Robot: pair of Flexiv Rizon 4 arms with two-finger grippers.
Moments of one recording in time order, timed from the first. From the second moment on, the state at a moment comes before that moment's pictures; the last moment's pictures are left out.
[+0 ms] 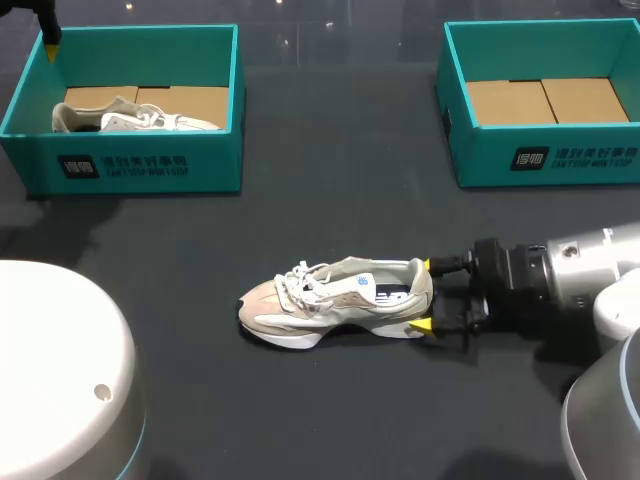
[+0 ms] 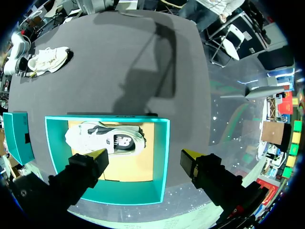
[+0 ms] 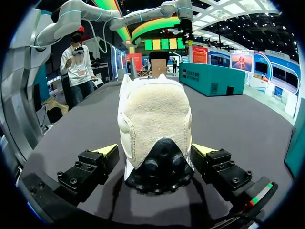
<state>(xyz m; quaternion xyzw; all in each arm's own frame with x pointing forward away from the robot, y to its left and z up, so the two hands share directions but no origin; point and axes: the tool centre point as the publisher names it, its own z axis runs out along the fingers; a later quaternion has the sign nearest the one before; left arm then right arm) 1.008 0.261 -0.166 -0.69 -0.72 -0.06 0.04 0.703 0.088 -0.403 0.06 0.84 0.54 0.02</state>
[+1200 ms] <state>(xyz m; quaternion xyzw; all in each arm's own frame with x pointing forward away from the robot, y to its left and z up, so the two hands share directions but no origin) 1.008 0.261 -0.166 -0.69 -0.72 -0.06 0.04 0.709 0.107 -0.415 0.03 0.84 0.55 -0.01</state>
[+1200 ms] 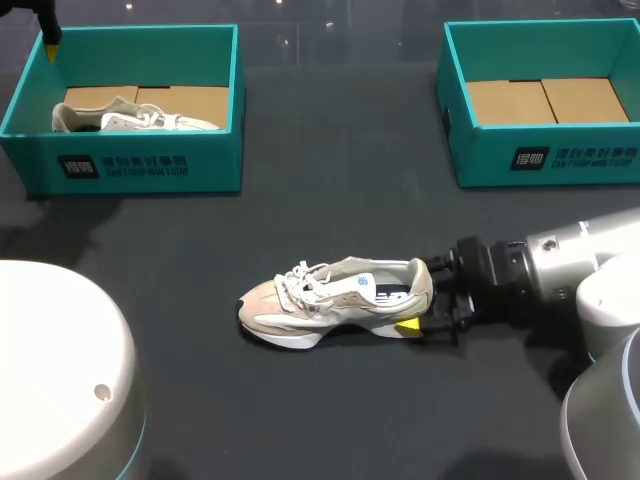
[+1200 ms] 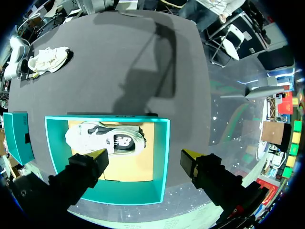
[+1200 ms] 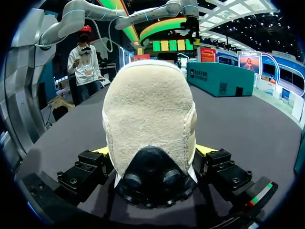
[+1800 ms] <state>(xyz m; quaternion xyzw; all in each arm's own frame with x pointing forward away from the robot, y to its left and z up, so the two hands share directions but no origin) 1.008 0.261 -0.166 -0.69 -0.72 -0.06 0.04 0.710 0.110 -0.415 0.03 0.83 0.55 -0.01</state>
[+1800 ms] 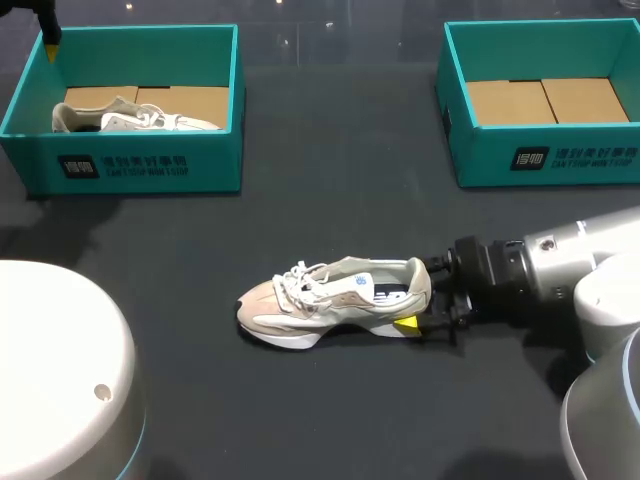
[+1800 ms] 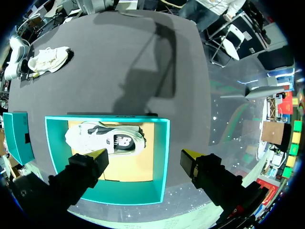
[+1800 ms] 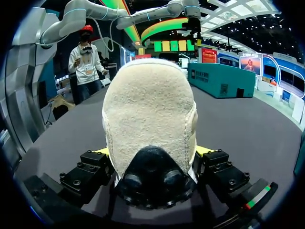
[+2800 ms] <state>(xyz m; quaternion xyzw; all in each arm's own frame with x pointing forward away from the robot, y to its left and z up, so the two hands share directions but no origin) 0.903 0.158 -0.155 -0.48 -0.88 0.01 0.08 0.710 0.111 -0.416 0.03 0.83 0.55 0.00</state>
